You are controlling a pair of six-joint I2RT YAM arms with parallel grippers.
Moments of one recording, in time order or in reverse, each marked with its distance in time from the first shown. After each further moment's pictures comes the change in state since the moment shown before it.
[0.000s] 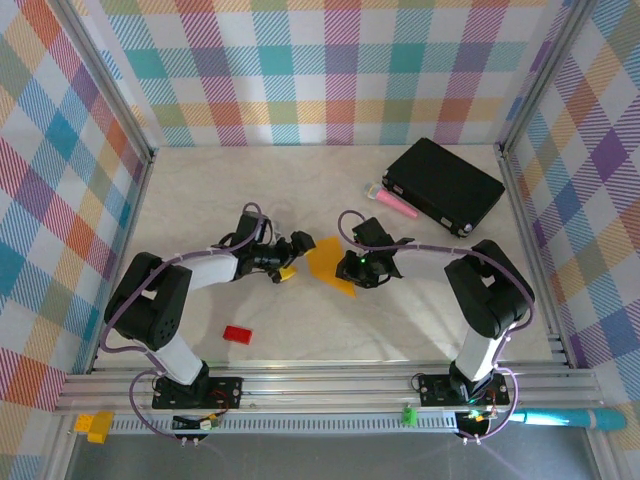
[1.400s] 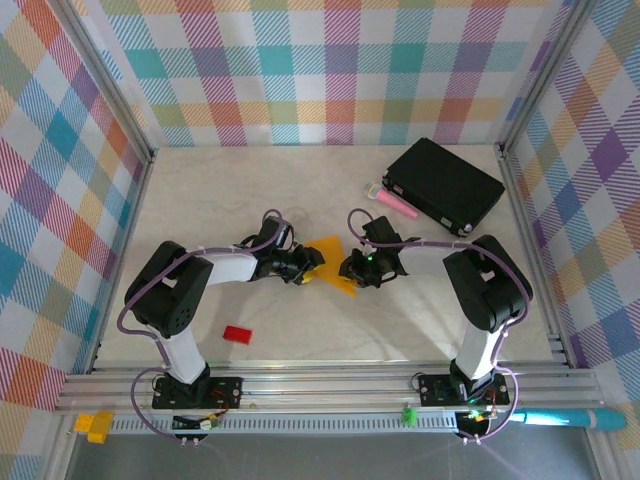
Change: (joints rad) left arm -0.108 0.122 0.065 0.013 -0.034 -0.111; right arm -0.060 0.035 -0.030 0.058 -0.148 0.036
